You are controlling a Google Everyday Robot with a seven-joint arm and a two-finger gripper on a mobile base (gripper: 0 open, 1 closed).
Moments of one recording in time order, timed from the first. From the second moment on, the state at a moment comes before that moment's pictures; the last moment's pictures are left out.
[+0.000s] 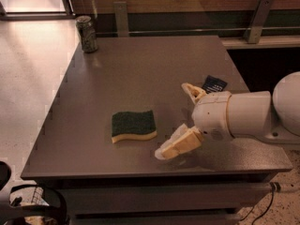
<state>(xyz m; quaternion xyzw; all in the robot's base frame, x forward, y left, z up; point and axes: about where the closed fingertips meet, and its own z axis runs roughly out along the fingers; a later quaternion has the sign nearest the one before) 0.454 -0.053 0.858 -0.51 0.70 0.20 0.45</state>
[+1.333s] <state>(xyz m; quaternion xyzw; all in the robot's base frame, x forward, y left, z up) 0.471 -0.019 0.822 -0.50 0.66 0.27 0.49</state>
